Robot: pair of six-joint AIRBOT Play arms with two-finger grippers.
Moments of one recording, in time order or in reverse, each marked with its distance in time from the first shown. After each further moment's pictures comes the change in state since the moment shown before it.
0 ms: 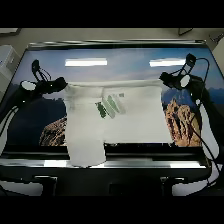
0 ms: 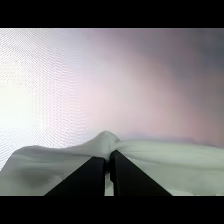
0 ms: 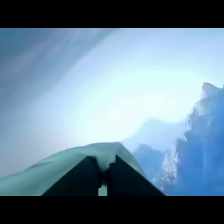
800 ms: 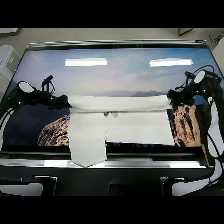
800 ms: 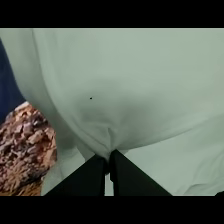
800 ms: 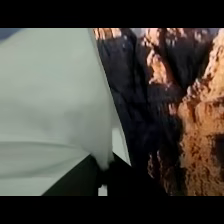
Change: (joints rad) left arm 0.017 0.069 -0.045 0.206 -0.629 -0.125; right arm -0.113 -0.007 0.082 -0.045 0.787 -0.149
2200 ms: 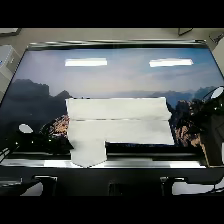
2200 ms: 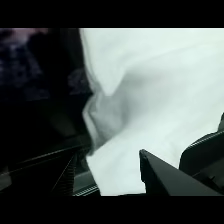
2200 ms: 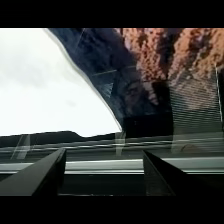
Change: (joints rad) left arm 0.087 0.375 -0.779 -0.089 -0.056 0.099; right arm -0.212 0.124 -0.259 0.034 0.353 -0.104
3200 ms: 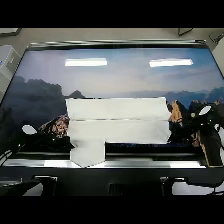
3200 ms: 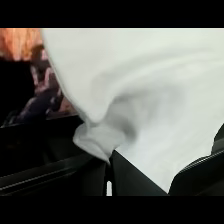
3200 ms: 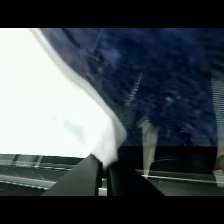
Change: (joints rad) left arm -0.067 0.028 -0.002 -0.025 0.092 -0.021; right arm -0.001 0.039 -0.335 0.128 -0.249 -0.049
